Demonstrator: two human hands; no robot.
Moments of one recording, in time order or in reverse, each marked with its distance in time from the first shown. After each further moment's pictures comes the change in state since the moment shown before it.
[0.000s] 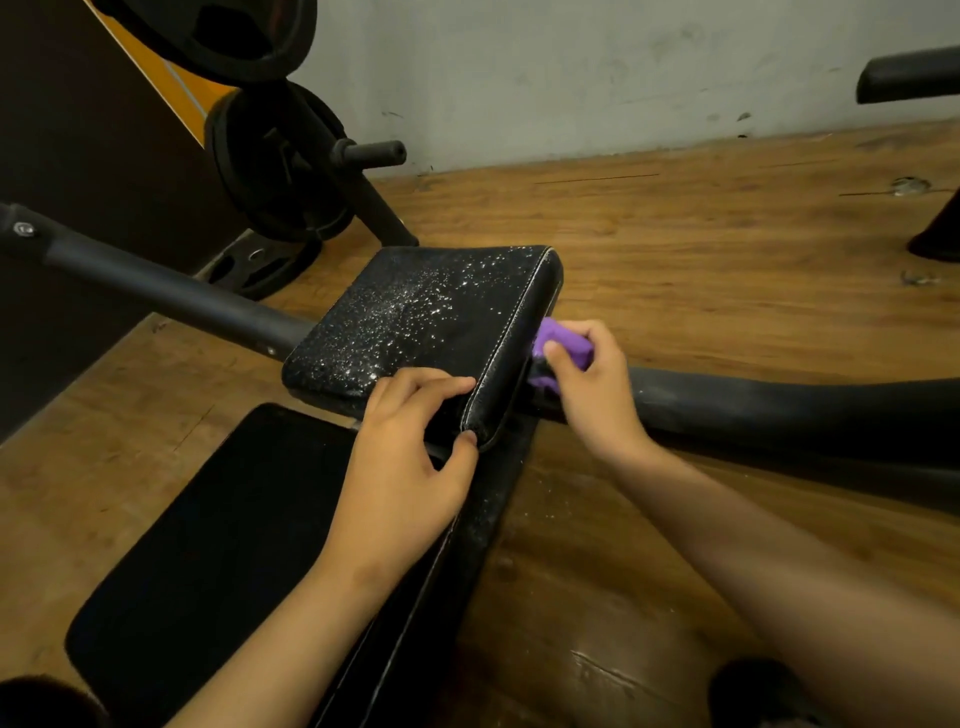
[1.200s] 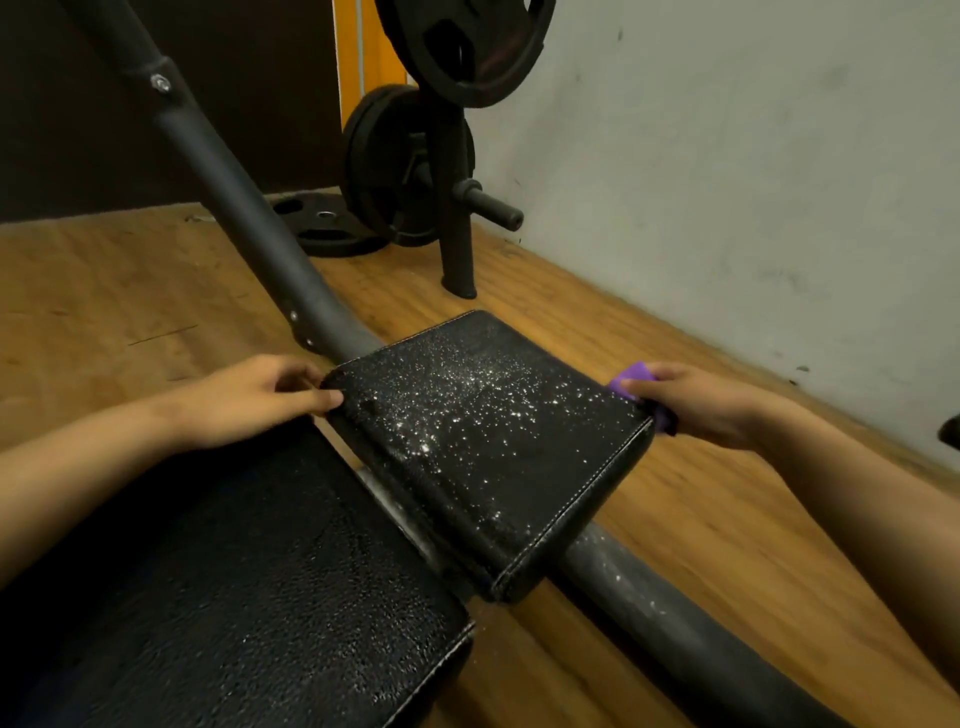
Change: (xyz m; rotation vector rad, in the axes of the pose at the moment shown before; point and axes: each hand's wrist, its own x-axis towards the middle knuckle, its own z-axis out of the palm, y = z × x) left_hand 0.049 -0.173 -0.075 -0.346 -0.181 -0.469; right_hand 0.189 -0.083 0.009 -0.971 -0.774 0.342
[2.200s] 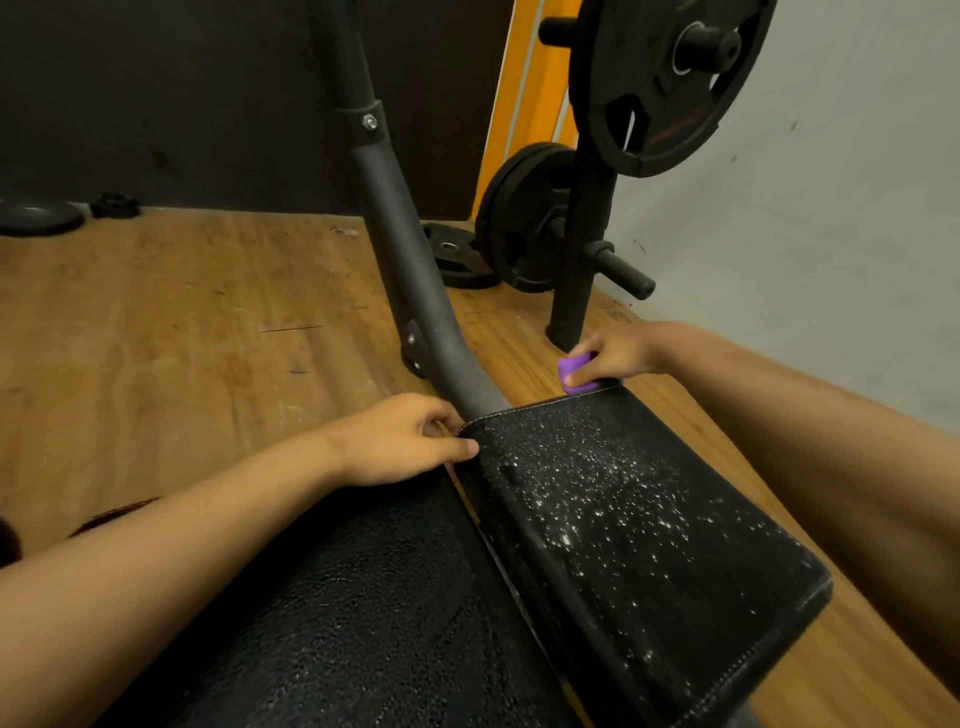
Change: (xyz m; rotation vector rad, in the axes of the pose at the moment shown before) left_hand -0.001 -0.006 0.010 -0.186 0.056 -0.067; right_hand 0.153 -0.182 0.083 -0.931 -0.317 -0.204
